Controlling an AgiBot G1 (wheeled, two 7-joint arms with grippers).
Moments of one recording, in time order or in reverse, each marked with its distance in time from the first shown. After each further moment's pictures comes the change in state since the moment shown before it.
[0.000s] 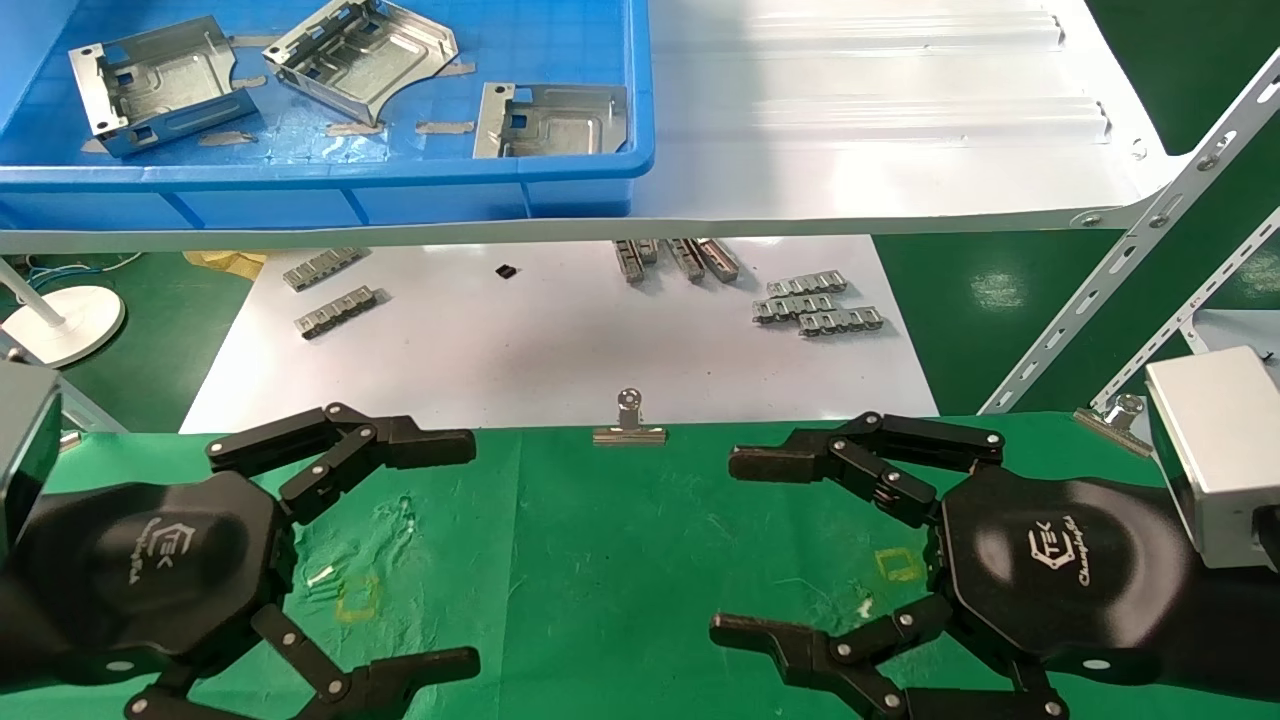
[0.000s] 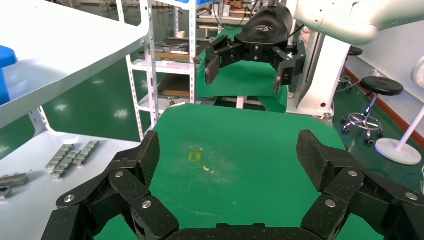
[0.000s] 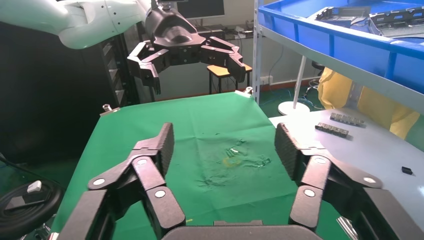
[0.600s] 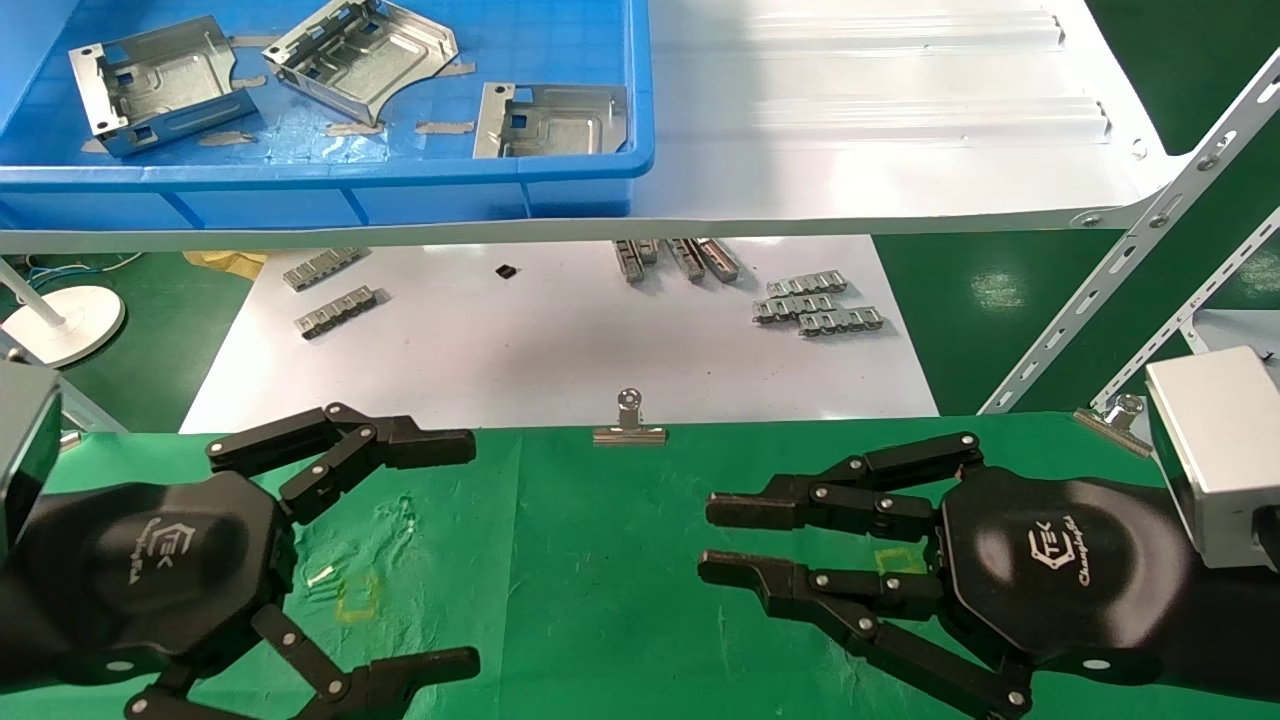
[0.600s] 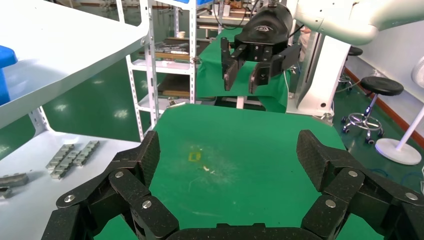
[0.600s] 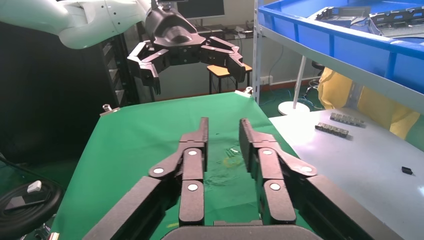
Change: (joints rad) left arm 0.000 0.000 0.000 0.000 0.000 0.000 0.000; right arm 0.000 0.000 0.000 0.000 0.000 0.000 0.000
